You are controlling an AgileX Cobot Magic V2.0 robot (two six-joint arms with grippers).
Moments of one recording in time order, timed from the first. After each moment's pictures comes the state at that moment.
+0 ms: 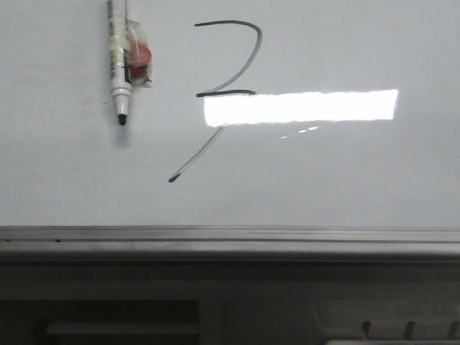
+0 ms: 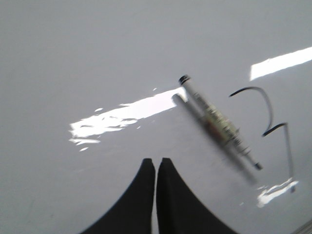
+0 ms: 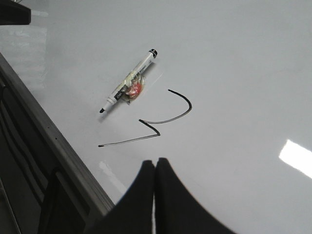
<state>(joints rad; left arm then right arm) -0.46 0.11 -0.15 -0.46 0.04 0.68 0.69 0.09 -0.26 0.31 0.23 -0.67</state>
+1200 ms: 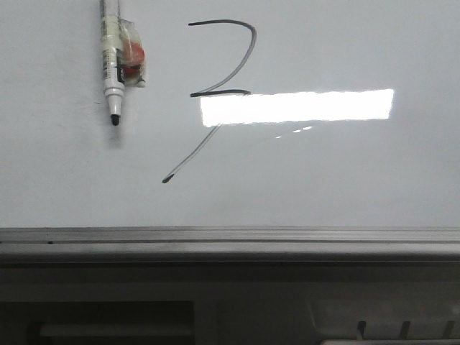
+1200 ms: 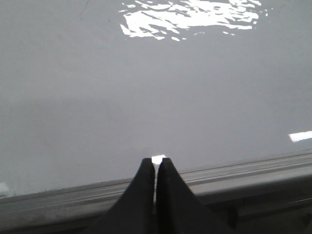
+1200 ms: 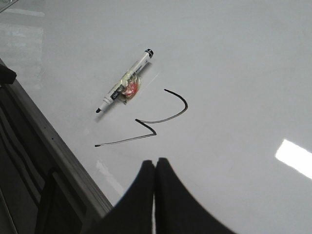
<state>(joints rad) -0.17 -0.01 0.00 -0.08 0.33 0.11 0.69 0.09 -0.26 0.31 0.23 -0.67</state>
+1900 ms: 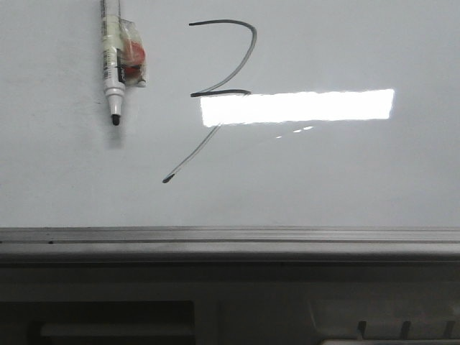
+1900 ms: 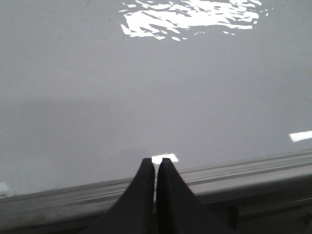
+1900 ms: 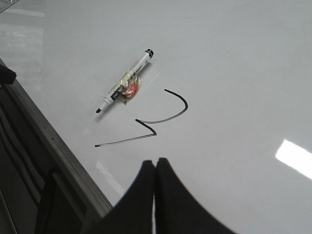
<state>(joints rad) -0.17 -0.01 0.00 -0.08 0.33 0.11 0.69 0.09 -0.25 0.31 0.22 -0.67</state>
